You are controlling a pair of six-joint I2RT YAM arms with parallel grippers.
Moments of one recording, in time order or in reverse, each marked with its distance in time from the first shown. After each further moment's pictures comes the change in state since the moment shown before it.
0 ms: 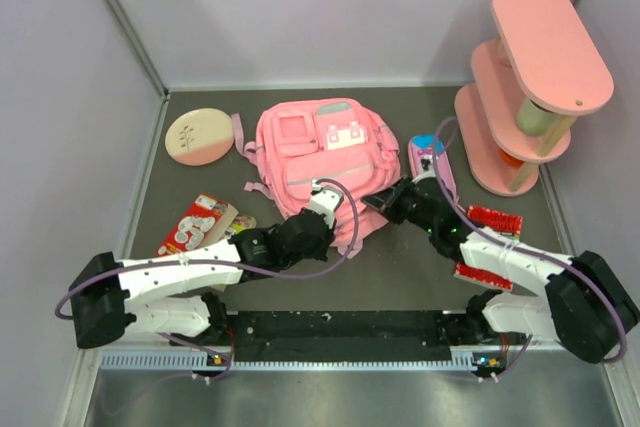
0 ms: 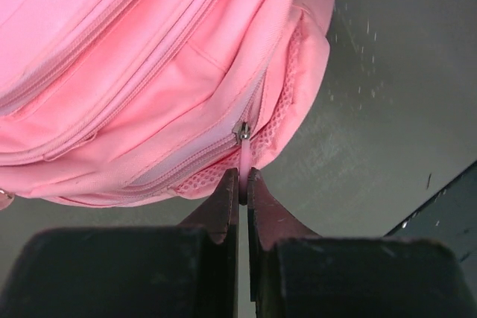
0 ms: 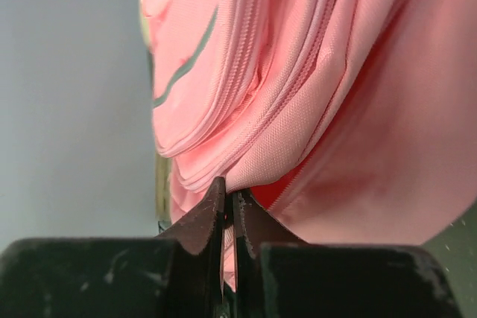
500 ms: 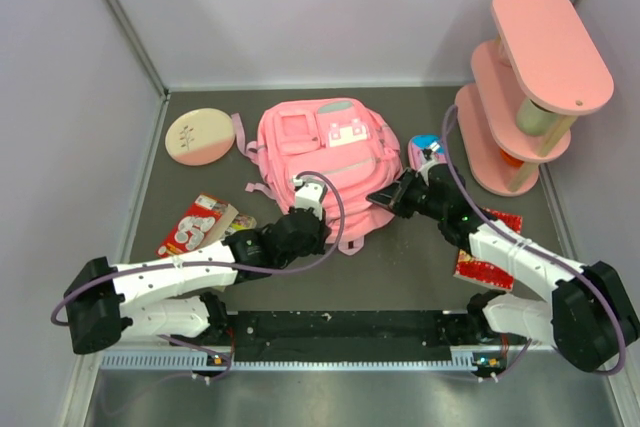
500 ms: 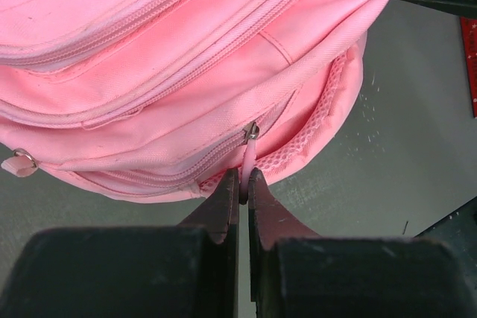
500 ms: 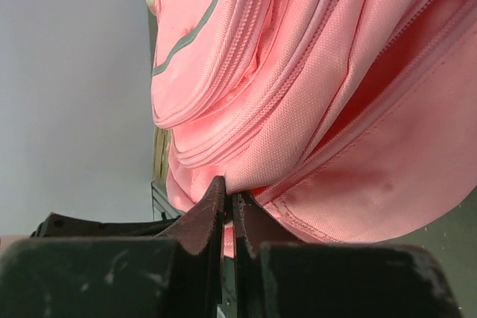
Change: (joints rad) left arm 0.035 -0.059 -0.035 0.038 -0.108 -0.171; right arm -0.150 -0.063 0.116 -0.193 -0.267 -0.161
